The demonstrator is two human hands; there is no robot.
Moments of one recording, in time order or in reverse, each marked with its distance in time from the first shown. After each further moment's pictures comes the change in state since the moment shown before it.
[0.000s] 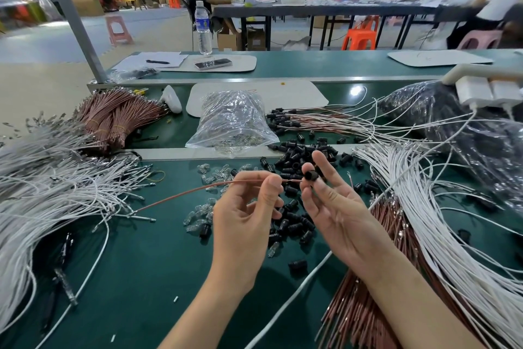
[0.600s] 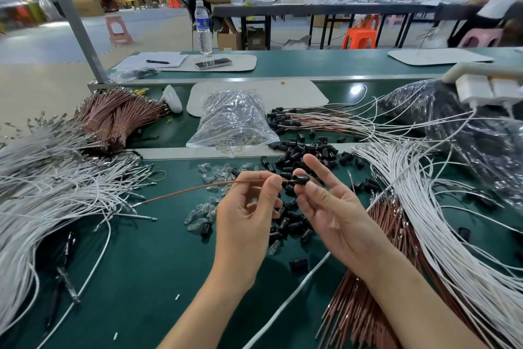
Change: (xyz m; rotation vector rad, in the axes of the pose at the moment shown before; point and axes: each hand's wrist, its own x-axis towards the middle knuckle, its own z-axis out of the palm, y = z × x) left_hand 0.002 -0.010 -0.002 0.056 -0.004 -0.039; right_hand -0.001 0.004 0.010 -0.139 0.028 -0.006
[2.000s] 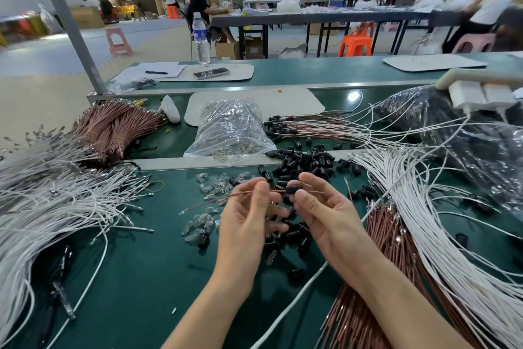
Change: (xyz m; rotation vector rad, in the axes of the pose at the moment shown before) left_hand 0.006 -0.004 0.006 -0.292 0.017 -0.315; right_hand 0.005 0.009 0.003 -0.154 0.117 -0.124
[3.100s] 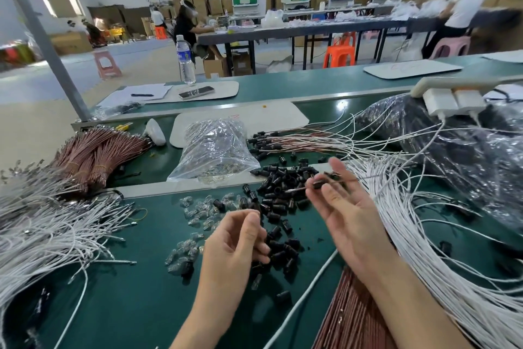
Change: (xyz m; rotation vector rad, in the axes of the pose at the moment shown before) left_hand -0.002 -0.006 -0.011 0.309 -0.114 0.060; right_hand 0.013 -0.035 -0.036 0.158 0.138 -0.127
